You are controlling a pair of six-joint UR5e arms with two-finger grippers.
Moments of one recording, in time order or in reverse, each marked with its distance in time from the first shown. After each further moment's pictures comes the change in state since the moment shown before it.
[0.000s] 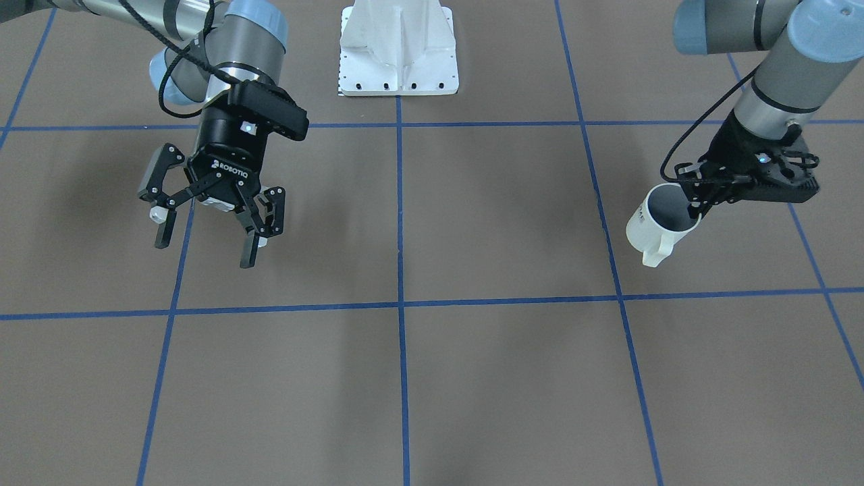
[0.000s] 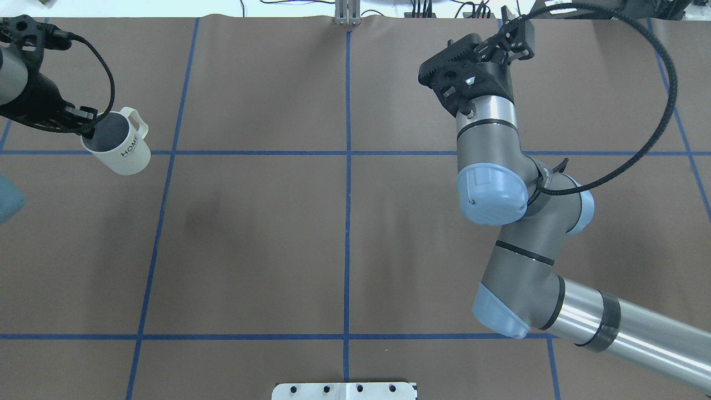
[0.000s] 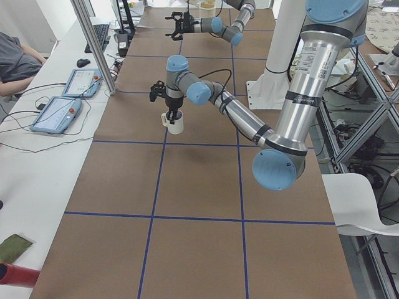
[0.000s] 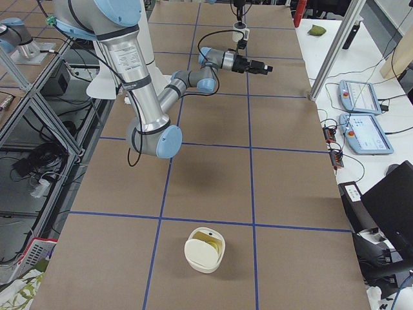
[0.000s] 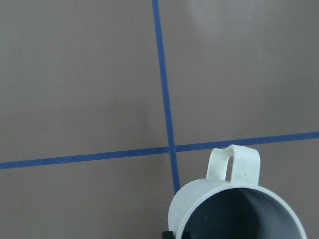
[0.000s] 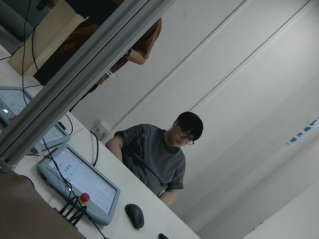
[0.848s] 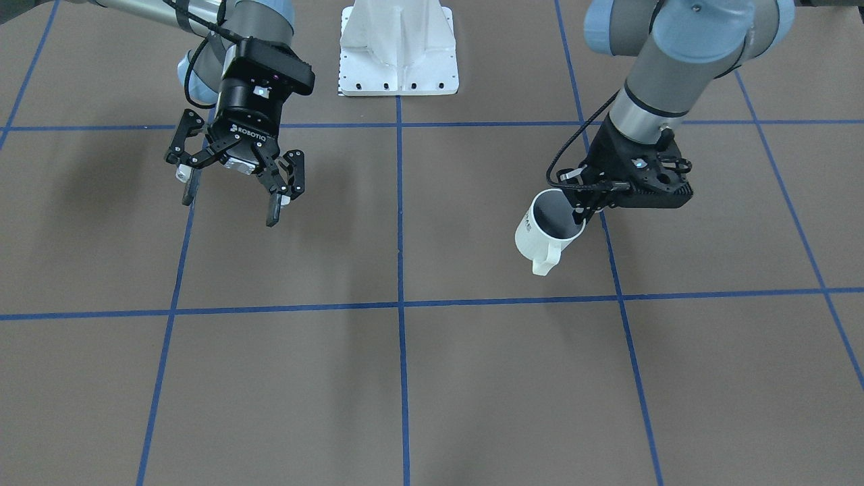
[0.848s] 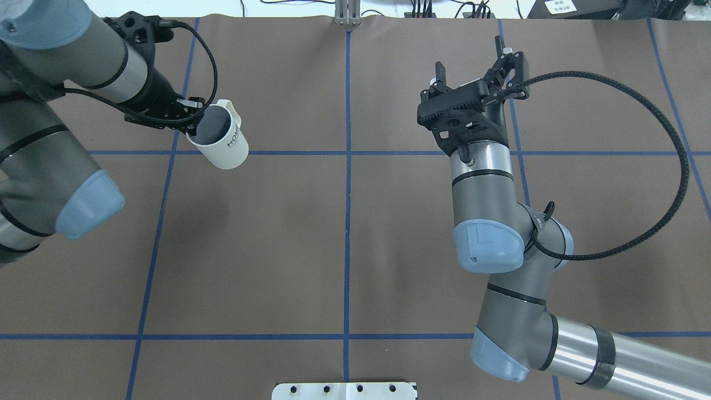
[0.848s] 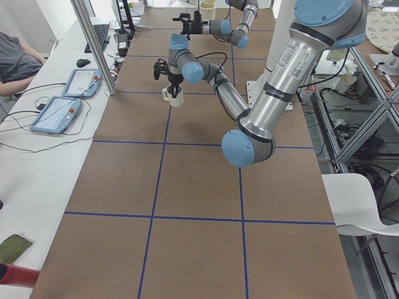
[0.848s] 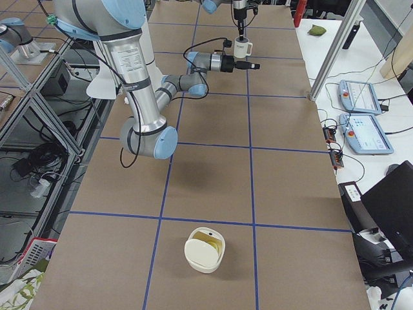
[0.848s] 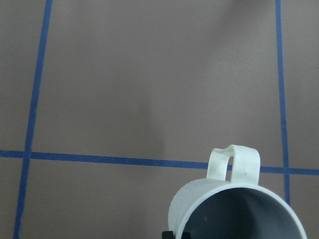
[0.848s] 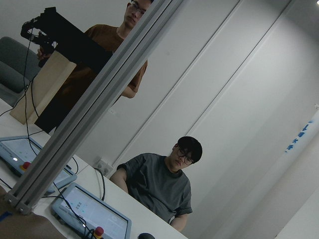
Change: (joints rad) left arm 0.162 -0.230 0.044 -0.002 0.034 -0.345; right arm -0.131 -0.031 0.000 0.185 -0.193 -0.006
